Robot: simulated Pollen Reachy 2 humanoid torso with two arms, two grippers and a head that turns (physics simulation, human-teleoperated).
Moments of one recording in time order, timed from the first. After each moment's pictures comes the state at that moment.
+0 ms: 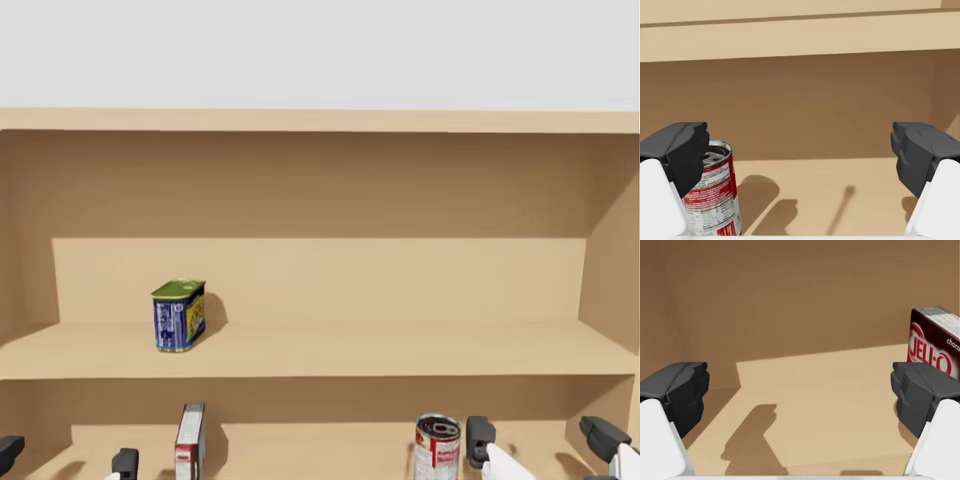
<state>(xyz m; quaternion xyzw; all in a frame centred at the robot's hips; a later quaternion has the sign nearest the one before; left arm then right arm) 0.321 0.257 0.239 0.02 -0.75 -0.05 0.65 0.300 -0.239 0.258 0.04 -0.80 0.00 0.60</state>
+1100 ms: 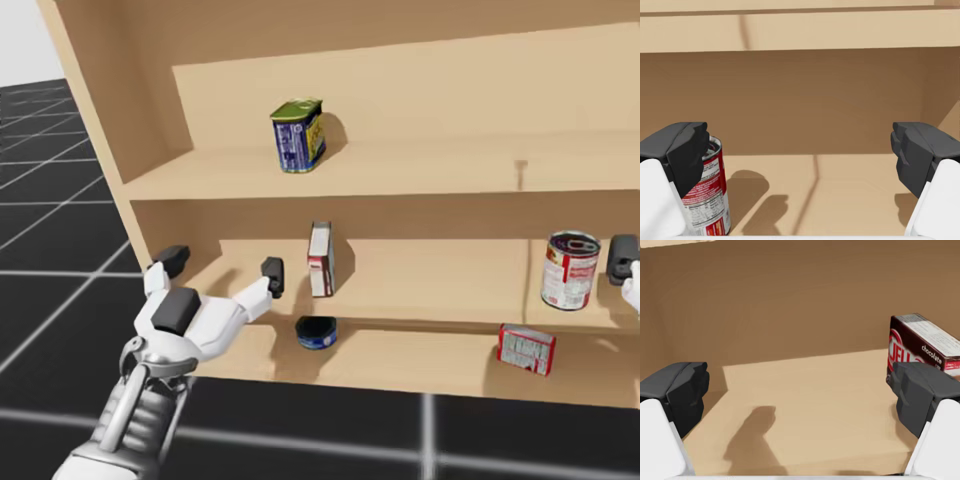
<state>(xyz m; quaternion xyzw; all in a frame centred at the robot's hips) 0.313 0.249 0.245 0.01 -0.75 -0.05 0.65 0.302 -0.238 0.257 0.02 -0.79 0.00 0.61</state>
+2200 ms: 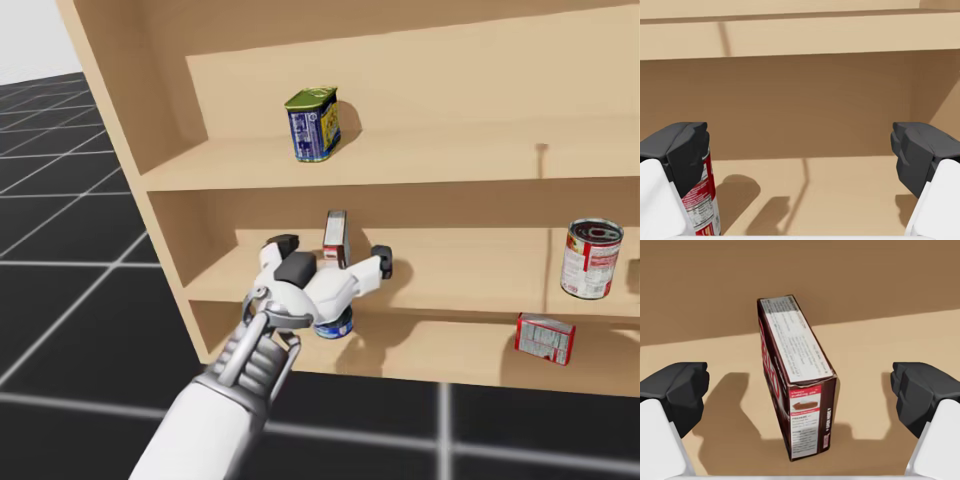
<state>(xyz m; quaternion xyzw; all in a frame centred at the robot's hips) 0.360 0.160 0.255 -0.04 -0.67 -0.07 0.74 0.302 -0.245 0.259 0.02 -0.79 -0.01 0.61</state>
